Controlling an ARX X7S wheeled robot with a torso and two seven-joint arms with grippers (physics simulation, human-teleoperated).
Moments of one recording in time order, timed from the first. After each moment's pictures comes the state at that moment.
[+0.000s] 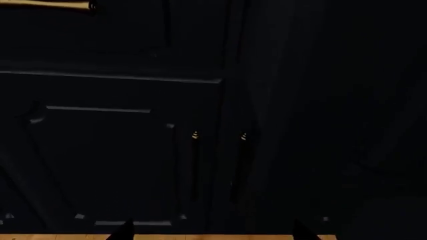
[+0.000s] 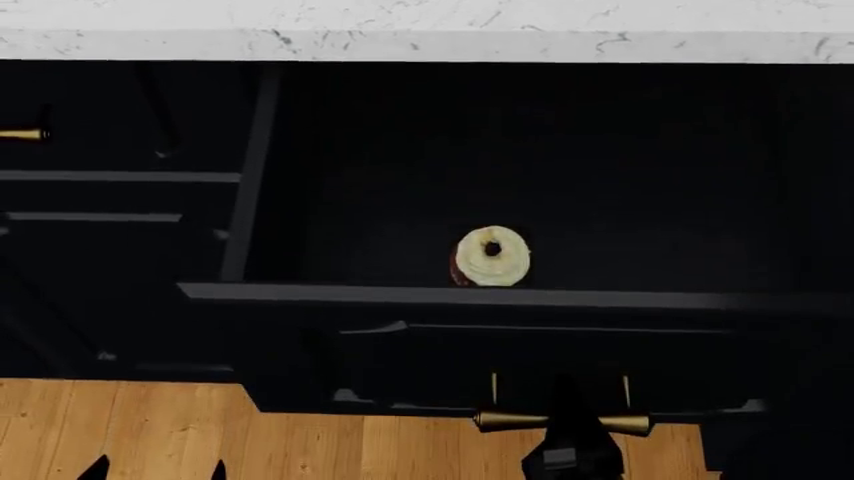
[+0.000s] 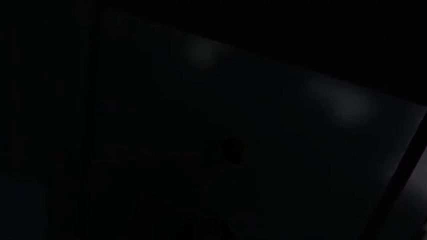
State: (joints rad) left arm -0.04 -0.29 0.37 -0.01 -0.34 0.10 -0.29; right arm 0.40 0.45 -0.97 0.08 -1.12 0.82 0.24
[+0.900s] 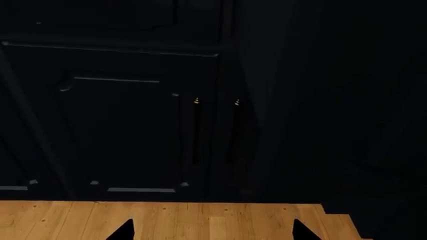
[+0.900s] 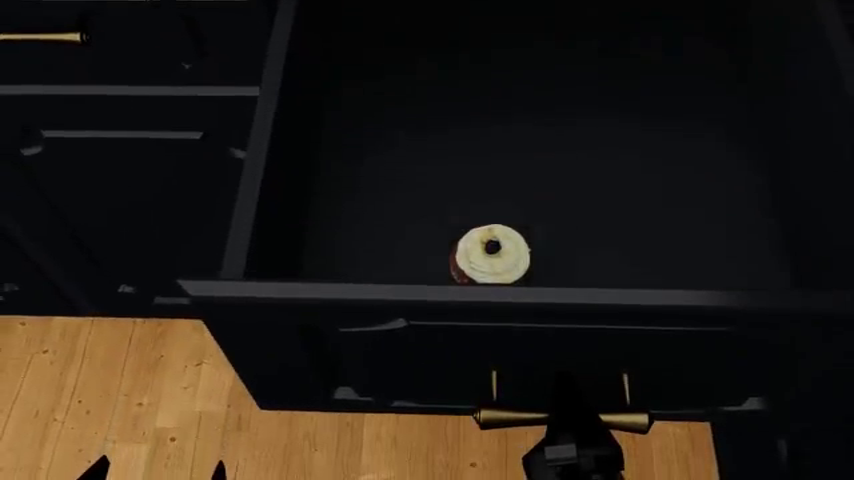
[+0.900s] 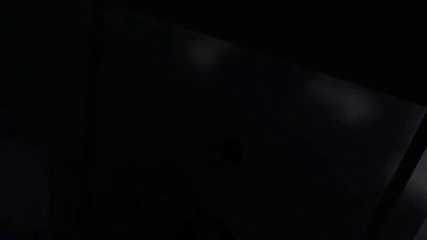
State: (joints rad) left arm -0.04 -0.30 0.38 -0.01 -0.35 0.10 -0.30; right arm 0.40 0.46 -0.97 0.08 -1.11 0.81 0.24
